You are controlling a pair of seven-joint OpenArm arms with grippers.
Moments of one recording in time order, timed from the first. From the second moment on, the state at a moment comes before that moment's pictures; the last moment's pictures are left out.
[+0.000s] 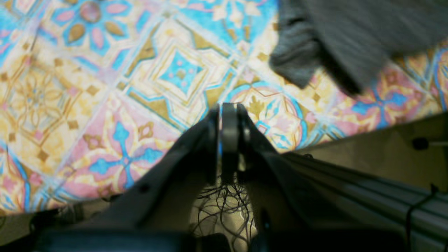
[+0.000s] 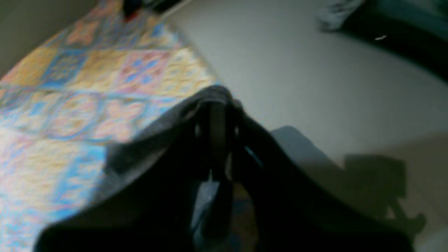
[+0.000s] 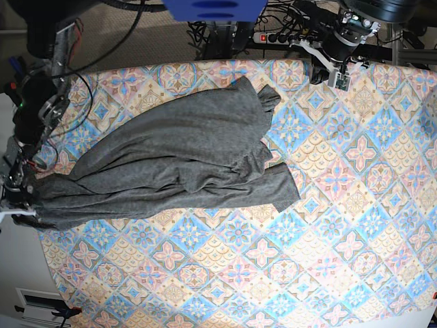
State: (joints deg) left arm 49.4 -24.1 -2.5 120.0 -24.6 -0.2 23.0; right arm 37.6 29.7 38.8 21.9 2.3 16.9 -3.0
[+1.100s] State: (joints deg) left arm 40.8 -3.3 11.0 120.0 9.6 -0.9 22.8; right arm 20.3 28.7 39.4 48.0 2.1 15.7 -3.7
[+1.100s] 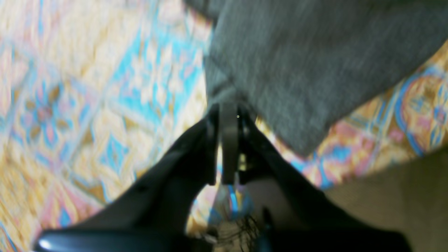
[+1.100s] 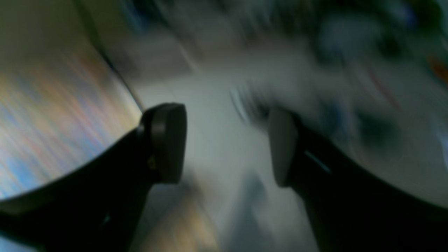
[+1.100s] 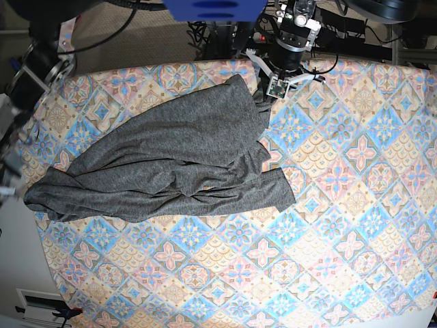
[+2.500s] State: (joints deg) left arm 40.2 -1.9 3.6 119.4 -30.4 0.2 40.1; right arm -4.0 11.0 41.0 79.7 2.3 17.0 -14.4
